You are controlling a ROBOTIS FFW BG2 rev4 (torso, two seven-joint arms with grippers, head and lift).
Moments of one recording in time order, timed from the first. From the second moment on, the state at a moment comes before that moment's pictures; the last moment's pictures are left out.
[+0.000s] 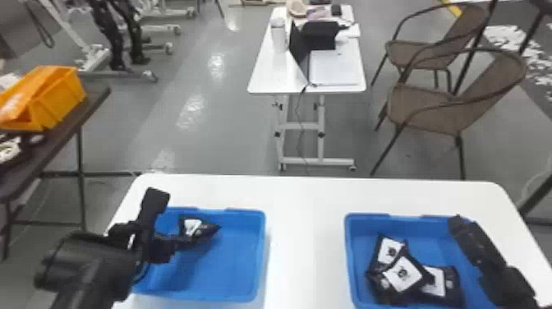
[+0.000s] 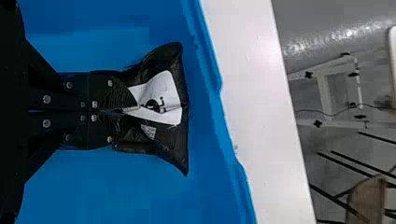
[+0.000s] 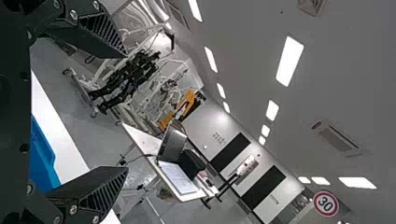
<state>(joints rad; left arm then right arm) -0.12 0.28 0.09 -1.28 -0.25 0.66 -0.64 0.12 0.00 -0.34 -1.22 -0.70 -0.02 0.92</state>
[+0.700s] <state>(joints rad) -0.13 0.26 -0.19 -1.65 0.04 0.67 -0.82 0.07 0.00 -0.34 -1.31 -0.49 0.00 0.91</state>
